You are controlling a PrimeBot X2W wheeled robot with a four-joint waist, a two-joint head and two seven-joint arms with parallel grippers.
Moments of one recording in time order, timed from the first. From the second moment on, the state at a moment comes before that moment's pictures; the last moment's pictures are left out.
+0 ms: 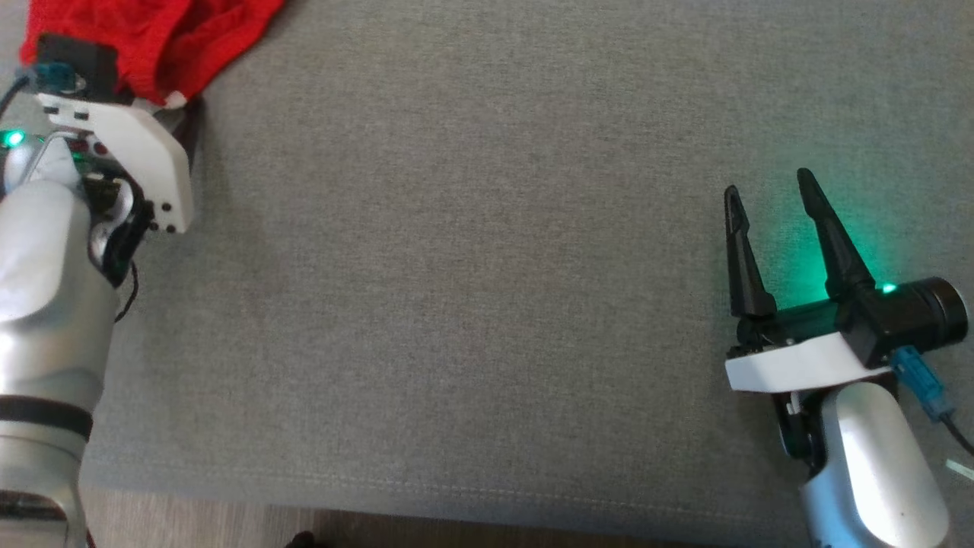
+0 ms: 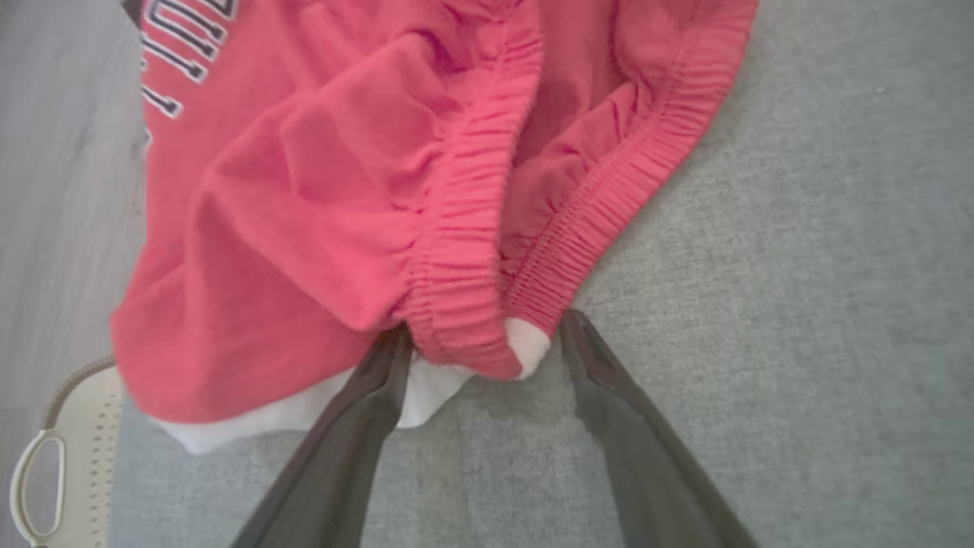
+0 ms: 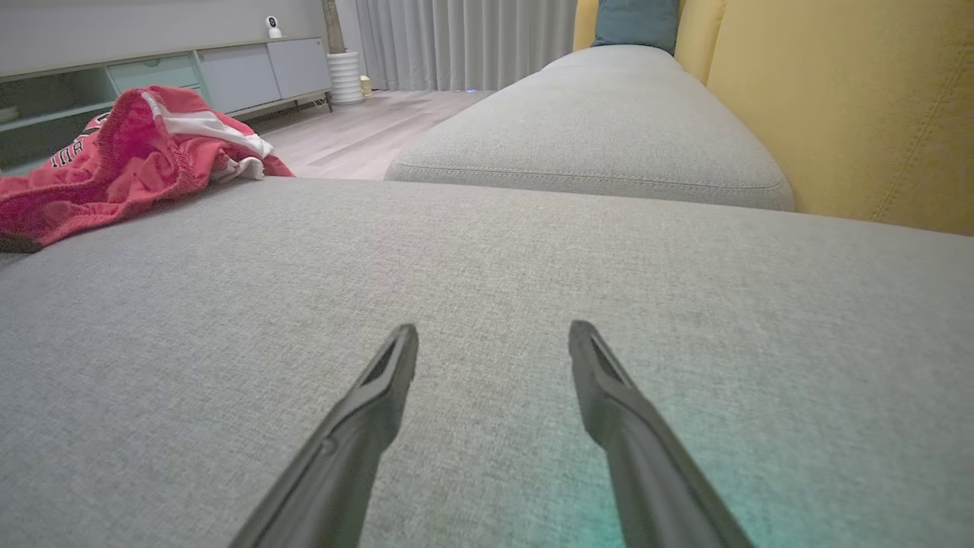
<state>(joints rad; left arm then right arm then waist) -0.87 0.35 -0.37 0.84 -0.30 -0.13 0.16 -0.21 -0.05 0.05 0.13 -0.04 0.13 -0.25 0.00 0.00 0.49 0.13</state>
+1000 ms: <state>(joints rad) -1.00 0.40 -0.43 0.80 -0.27 -0.11 0.03 -0.20 -0.05 0.05 0.16 0.02 0.13 -0.25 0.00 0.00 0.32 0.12</state>
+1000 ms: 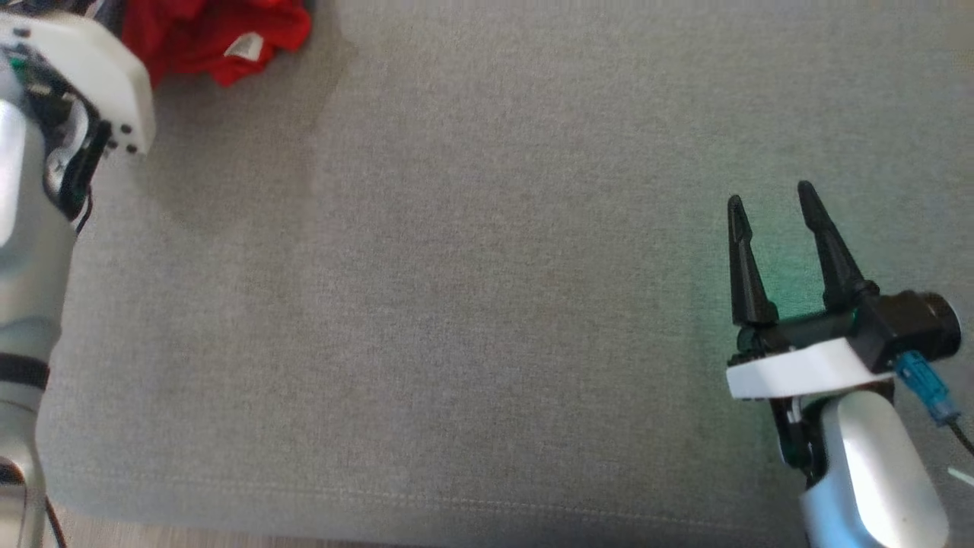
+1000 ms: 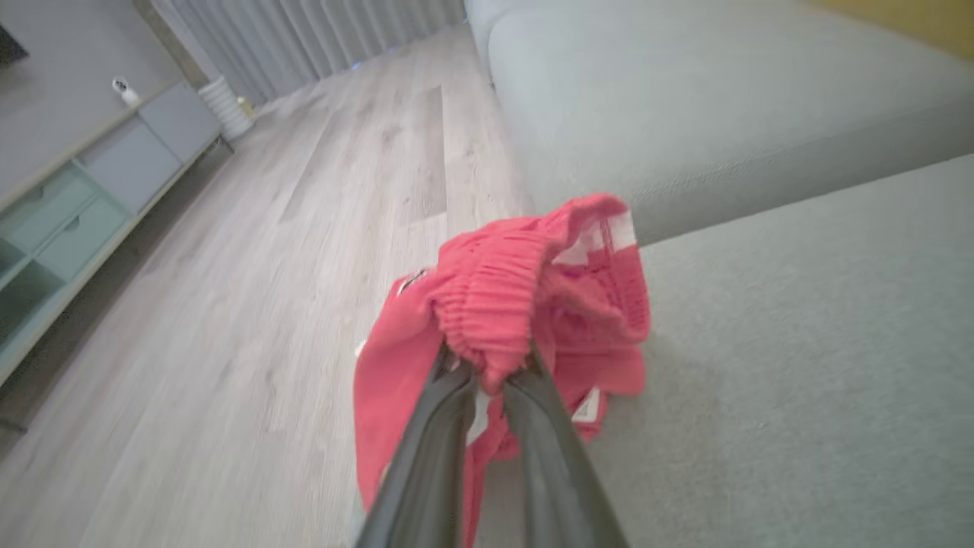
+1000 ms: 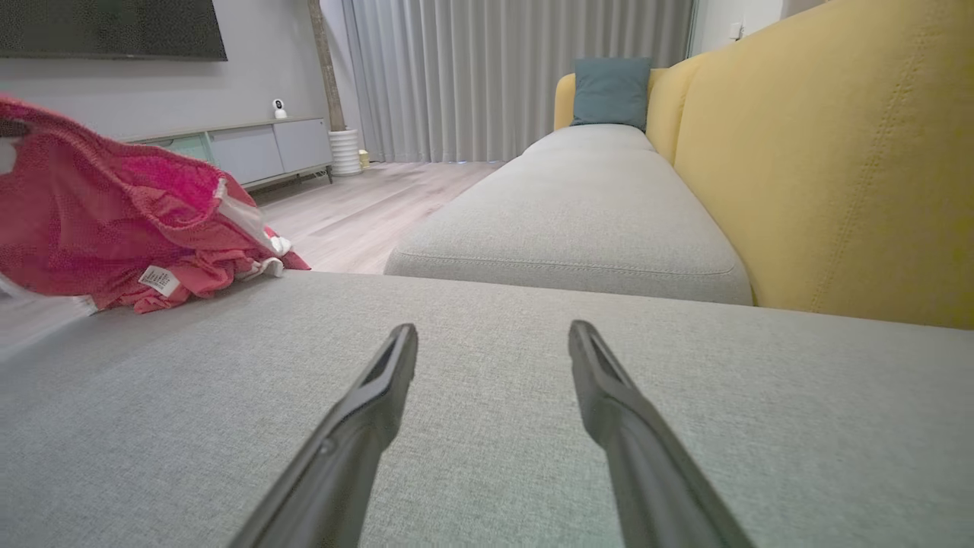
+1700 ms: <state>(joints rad) -0.95 0.32 -0.61 0.39 -0.27 -0.12 0.15 -0.13 -0.05 0.05 0.18 0.09 0.13 -0.25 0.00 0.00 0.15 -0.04</state>
